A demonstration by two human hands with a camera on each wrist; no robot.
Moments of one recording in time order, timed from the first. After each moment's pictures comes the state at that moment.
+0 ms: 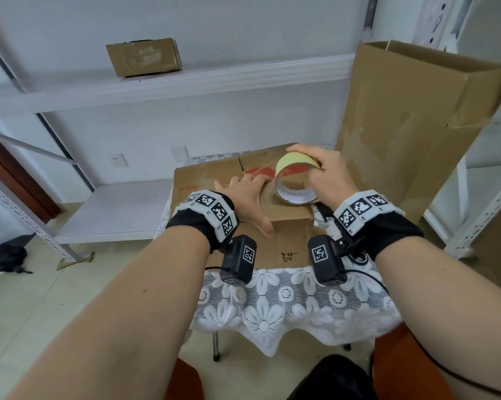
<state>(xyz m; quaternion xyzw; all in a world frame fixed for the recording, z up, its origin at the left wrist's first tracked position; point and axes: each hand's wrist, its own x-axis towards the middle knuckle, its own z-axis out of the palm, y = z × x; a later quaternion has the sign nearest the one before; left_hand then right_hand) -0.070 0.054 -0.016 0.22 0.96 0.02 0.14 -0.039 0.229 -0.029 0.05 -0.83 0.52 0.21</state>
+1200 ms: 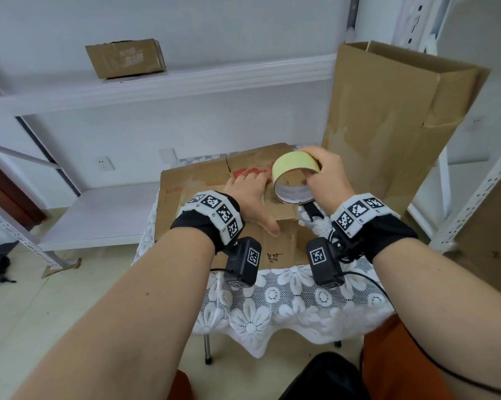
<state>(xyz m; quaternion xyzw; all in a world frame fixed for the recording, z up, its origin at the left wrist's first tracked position) -0.072 0.086 -0.021 0.26 0.96 0.03 0.10 -0.039 0.252 -0.039 -0.02 -0.82 0.52 0.23</state>
